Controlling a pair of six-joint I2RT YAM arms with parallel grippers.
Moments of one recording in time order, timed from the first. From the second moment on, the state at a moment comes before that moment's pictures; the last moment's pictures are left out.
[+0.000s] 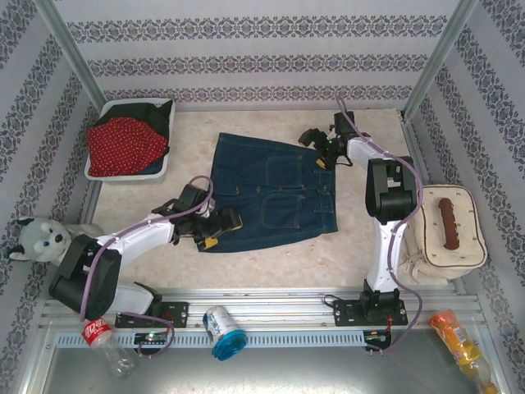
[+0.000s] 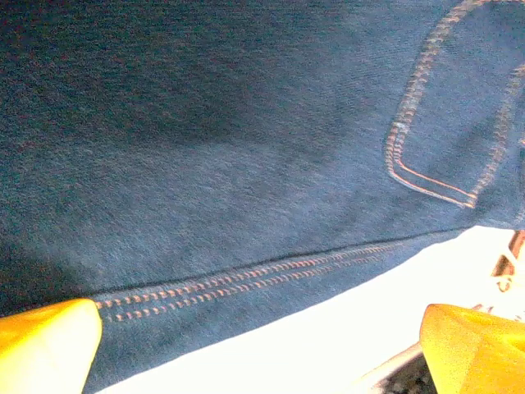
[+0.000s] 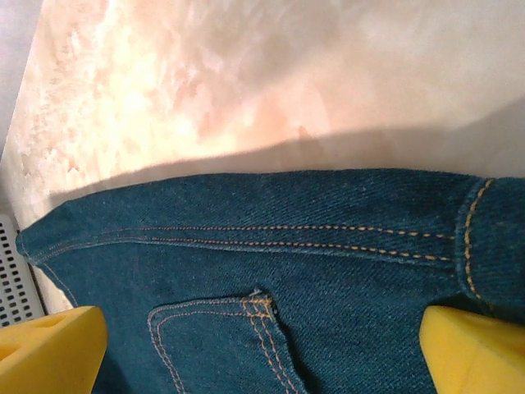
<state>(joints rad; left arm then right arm) -0.42 1.36 0.68 -0.37 0.48 -0.90 0.06 2.20 1.61 -0.37 -0.49 0.77</state>
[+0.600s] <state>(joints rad) -0.24 2.16 1.85 -0.76 0.01 -0.47 0.19 1.52 0.95 -0.49 -0.44 0.66</state>
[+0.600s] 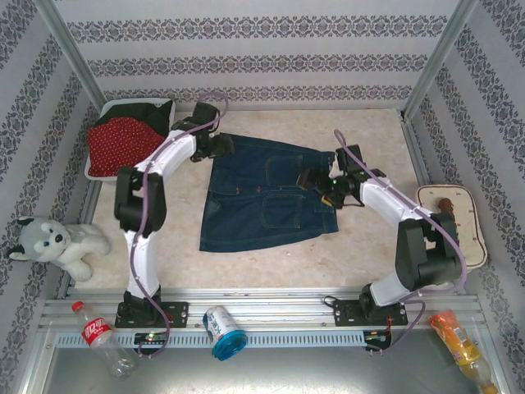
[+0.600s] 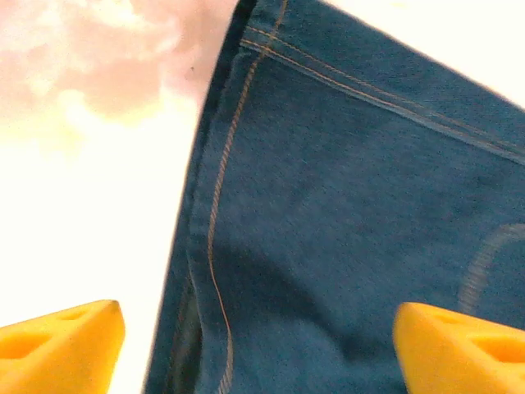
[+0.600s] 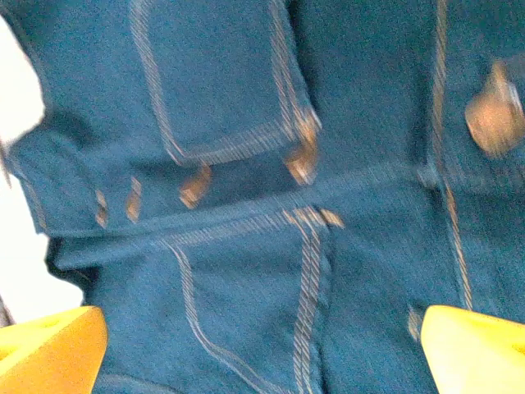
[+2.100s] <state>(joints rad) -0.08 2.71 2.55 -0.56 0.19 -0.45 0.18 1.40 0.71 -0.57 -0.45 0.66</state>
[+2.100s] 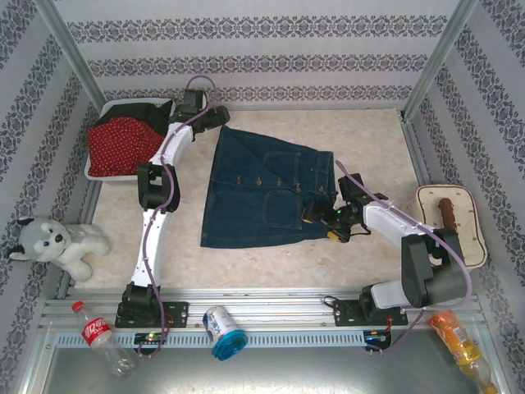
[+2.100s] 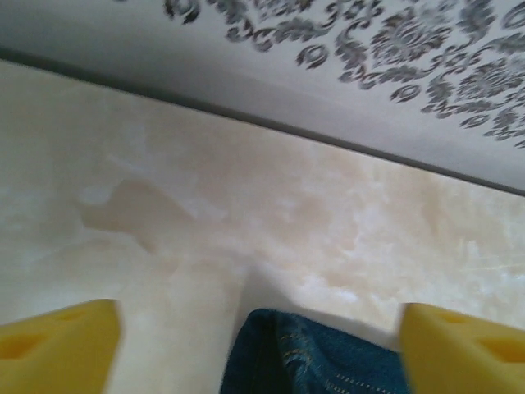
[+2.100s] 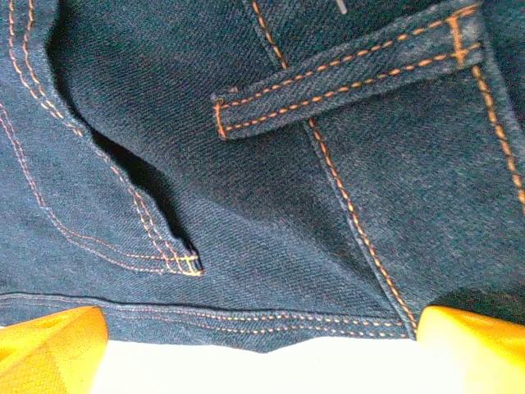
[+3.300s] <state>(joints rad) -0.30 1.18 0.52 -0.55 0.31 -1.20 -0.01 1.28 0.50 -0.39 -0.50 0.92</state>
